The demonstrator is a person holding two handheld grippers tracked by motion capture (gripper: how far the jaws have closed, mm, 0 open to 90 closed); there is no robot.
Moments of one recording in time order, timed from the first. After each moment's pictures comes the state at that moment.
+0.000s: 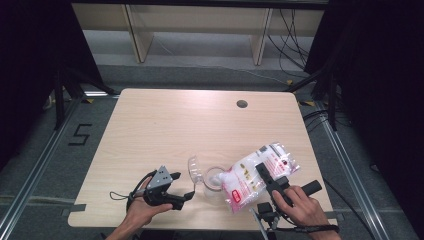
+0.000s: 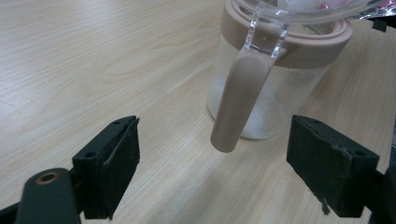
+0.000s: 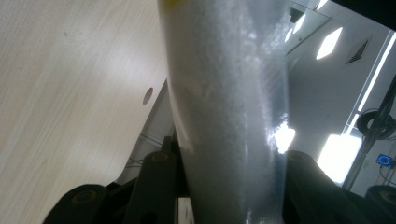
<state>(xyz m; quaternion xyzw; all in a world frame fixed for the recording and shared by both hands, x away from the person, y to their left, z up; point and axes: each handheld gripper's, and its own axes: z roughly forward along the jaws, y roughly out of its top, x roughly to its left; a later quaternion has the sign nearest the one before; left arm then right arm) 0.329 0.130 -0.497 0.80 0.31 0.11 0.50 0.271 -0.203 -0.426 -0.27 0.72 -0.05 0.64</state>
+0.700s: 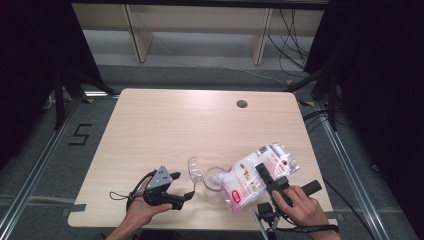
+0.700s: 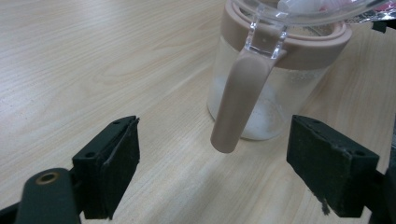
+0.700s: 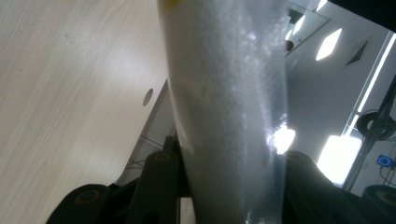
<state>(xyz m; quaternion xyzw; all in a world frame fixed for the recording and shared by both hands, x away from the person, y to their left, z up) 0.330 0.131 -0.496 0.80 0.31 0.12 0.50 0.271 -0.203 -0.426 -0.27 0.72 -0.05 0.64</state>
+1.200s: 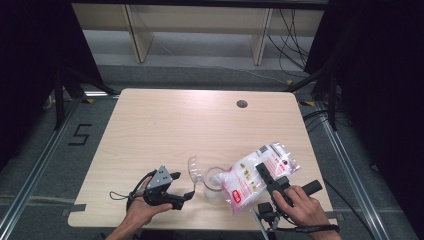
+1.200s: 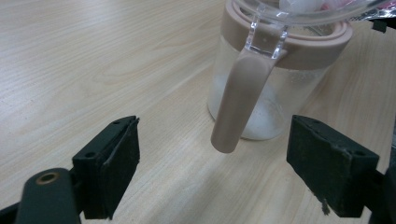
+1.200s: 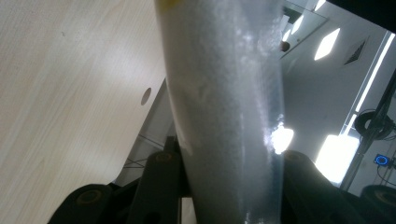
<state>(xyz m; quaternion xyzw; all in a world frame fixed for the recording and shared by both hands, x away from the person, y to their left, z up) 0.330 0.130 -0.497 0.80 0.31 0.11 0.50 0.270 -0.204 -0.426 -0.26 0.72 -0.05 0.64</state>
